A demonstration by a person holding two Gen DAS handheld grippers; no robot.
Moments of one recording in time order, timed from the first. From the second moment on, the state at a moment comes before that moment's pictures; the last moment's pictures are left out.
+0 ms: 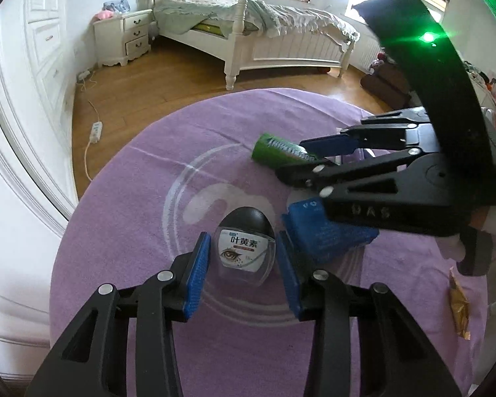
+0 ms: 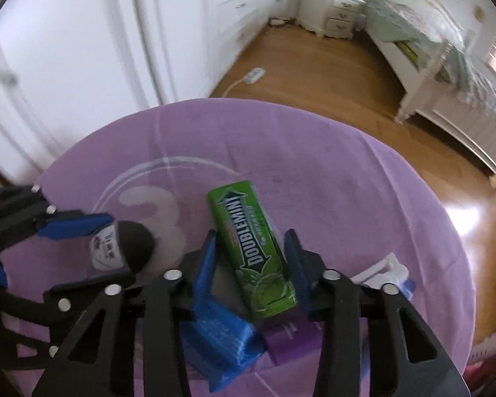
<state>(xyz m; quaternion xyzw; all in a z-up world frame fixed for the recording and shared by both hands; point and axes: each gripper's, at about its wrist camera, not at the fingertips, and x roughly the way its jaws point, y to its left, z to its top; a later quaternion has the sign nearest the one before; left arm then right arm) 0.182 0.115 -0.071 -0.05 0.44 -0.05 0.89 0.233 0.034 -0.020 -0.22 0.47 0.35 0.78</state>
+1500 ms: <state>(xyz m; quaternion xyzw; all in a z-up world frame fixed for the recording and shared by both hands) 0.046 -0.321 -0.015 -0.05 0.35 -0.45 0.82 -0.133 -0.596 0.018 0.38 0.23 0.05 0.89</state>
